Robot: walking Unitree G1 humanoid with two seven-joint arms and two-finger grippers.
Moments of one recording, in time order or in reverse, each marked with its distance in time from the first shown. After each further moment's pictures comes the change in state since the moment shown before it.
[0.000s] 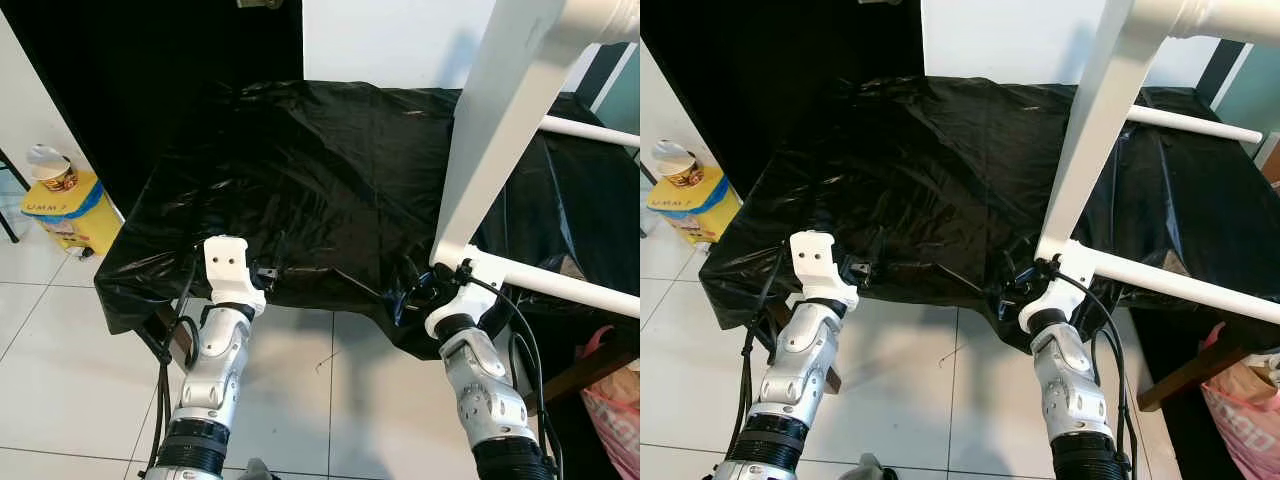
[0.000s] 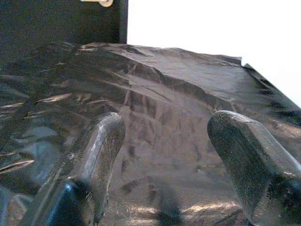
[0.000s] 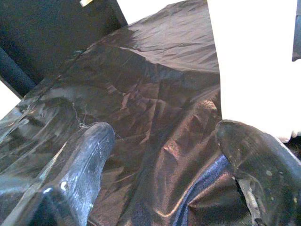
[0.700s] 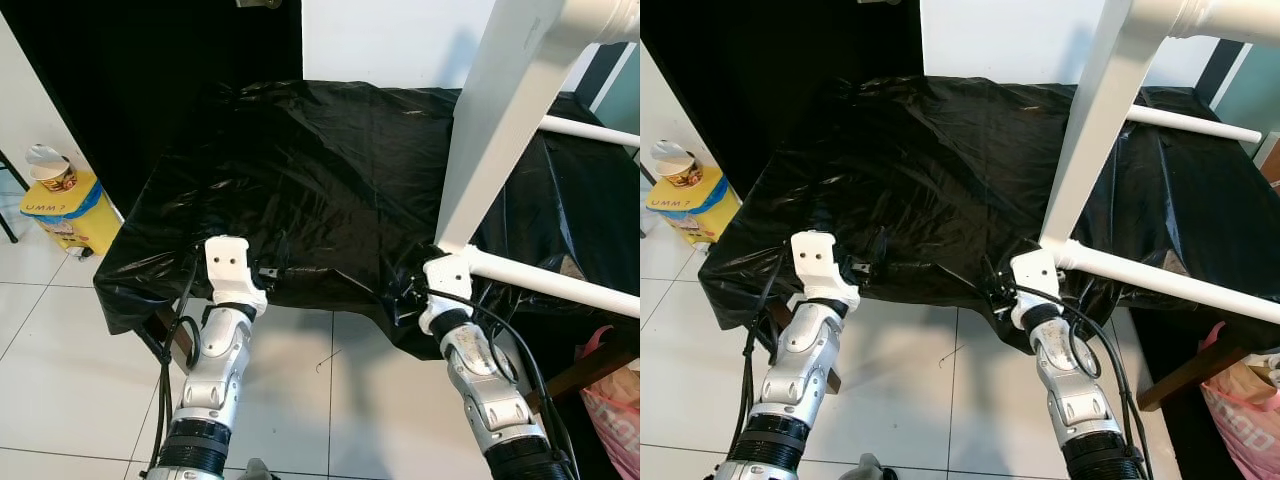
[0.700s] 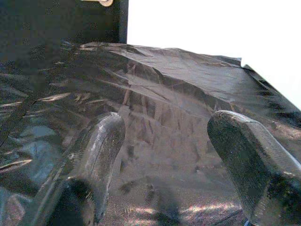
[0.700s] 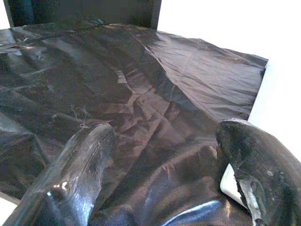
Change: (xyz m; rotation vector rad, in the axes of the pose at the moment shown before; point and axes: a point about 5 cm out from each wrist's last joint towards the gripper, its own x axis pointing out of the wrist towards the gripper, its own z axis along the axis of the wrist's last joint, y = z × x) left arm 0.000 -0.001 0.000 -0.008 -0.002 0.002; right arm 0.000 0.017 0.006 -0.546 -0.055 0.124
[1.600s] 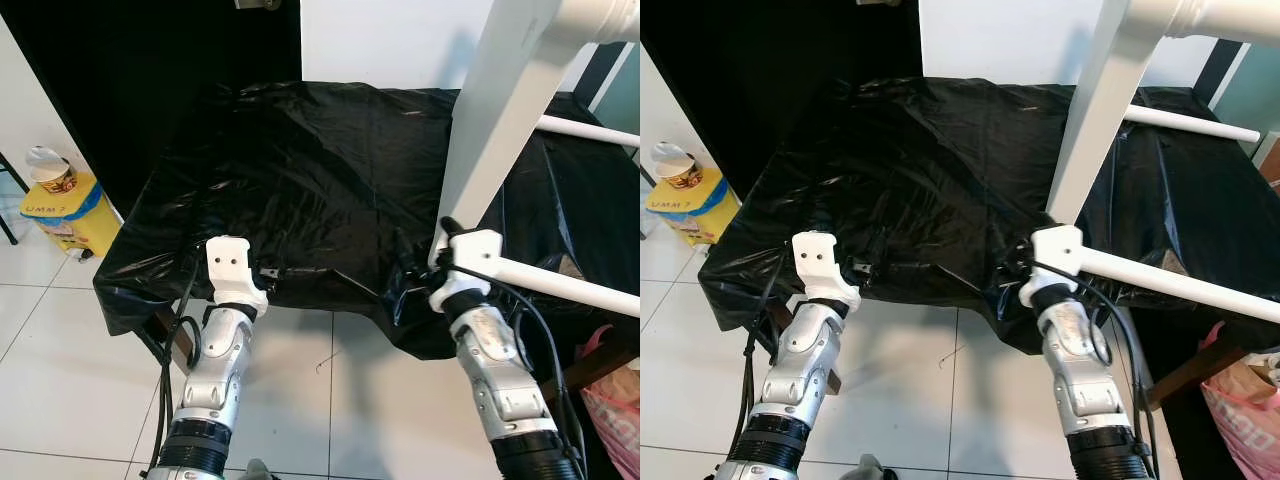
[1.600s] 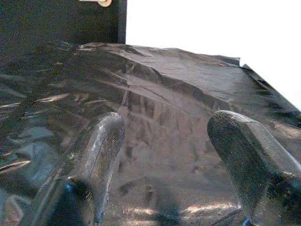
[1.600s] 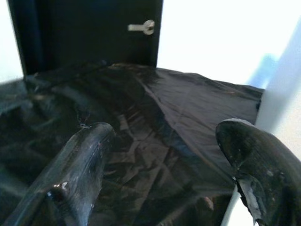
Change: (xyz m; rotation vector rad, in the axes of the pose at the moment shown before) left arm 0.000 -0.001 0.000 0.001 0.000 -0.003; right arm 0.006 -0.005 0.038 0.011 -0.126 0.013
